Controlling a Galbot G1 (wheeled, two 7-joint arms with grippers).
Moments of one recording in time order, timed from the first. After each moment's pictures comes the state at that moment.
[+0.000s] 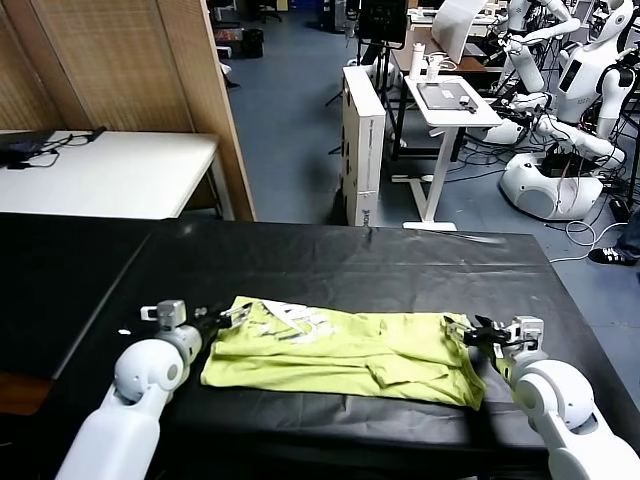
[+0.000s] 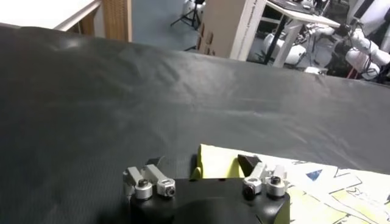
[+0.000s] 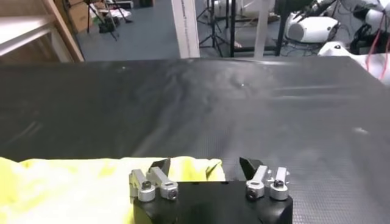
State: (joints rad) left arm 1.07 -1.16 -0.45 -1.77 -0.65 0.74 -0.06; right arm -1.23 1.00 0.54 1.87 0.73 -0.67 0.15
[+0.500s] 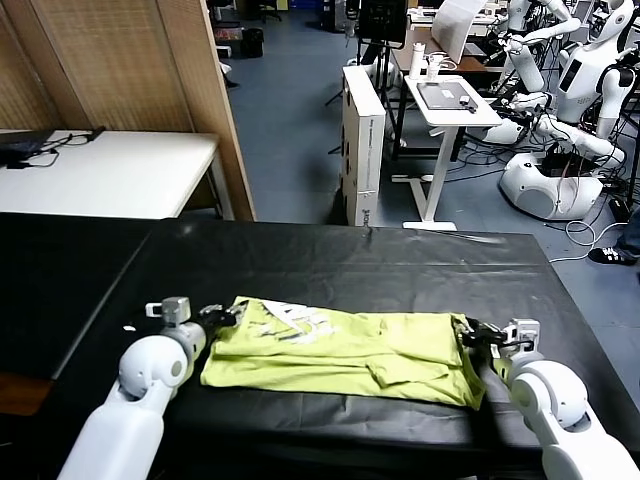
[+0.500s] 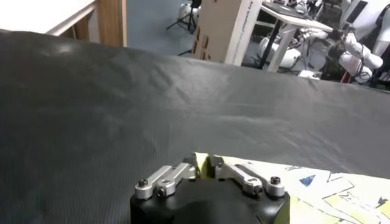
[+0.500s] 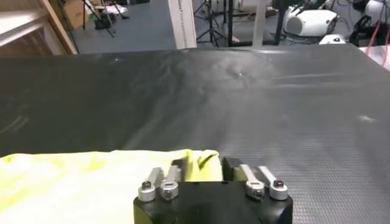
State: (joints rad) left arm 1.06 -1.16 -0.44 -1.77 -0.64 0.70 -0.06; right arm -1.21 1.02 0.53 1.84 0.71 -0.64 0.14
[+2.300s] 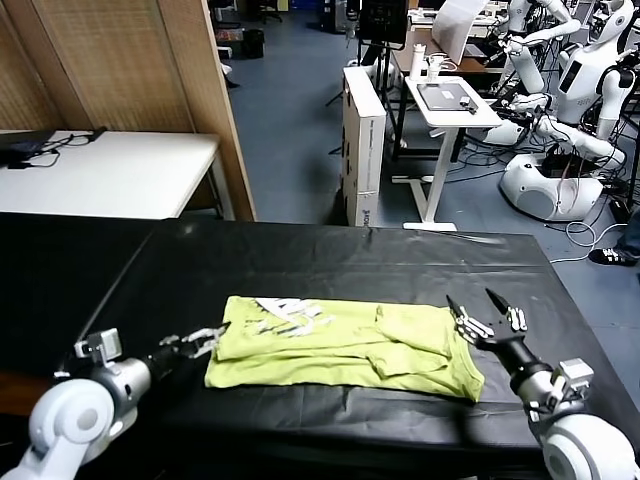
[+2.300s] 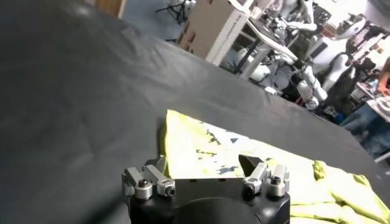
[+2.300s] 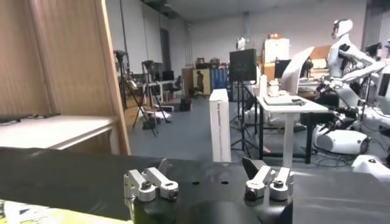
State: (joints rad) left arm 1.41 -1.01 -0.67 -2.06 -1.14 0.74 -0.09; right arm -1.64 0.96 0.71 2.17 0.67 -0.12 0.01
